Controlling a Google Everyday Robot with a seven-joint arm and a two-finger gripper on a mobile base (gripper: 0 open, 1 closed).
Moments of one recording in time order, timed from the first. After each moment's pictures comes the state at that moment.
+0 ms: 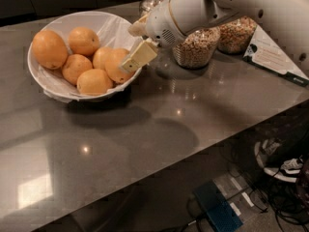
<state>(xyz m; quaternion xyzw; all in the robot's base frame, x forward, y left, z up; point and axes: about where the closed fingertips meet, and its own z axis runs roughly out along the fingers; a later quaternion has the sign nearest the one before) 0.602 0.048 0.952 -0.62 0.64 0.22 0.40</state>
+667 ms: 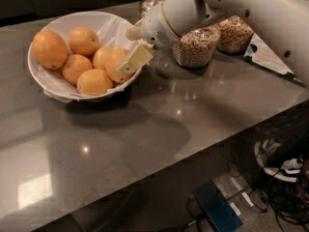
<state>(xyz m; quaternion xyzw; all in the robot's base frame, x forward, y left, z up) 0.606 0.058 0.940 -0.62 0.65 0.22 0.37</state>
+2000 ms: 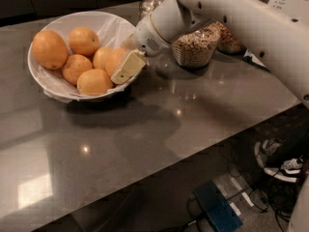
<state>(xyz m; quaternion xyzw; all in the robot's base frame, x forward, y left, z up) 0.613 0.074 0.907 -0.63 0.67 0.23 0.33</state>
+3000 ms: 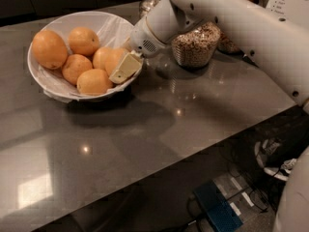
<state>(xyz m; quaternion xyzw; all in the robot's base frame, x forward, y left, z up) 0.619 0.081 0.896 -0.63 0.67 0.23 0.31</state>
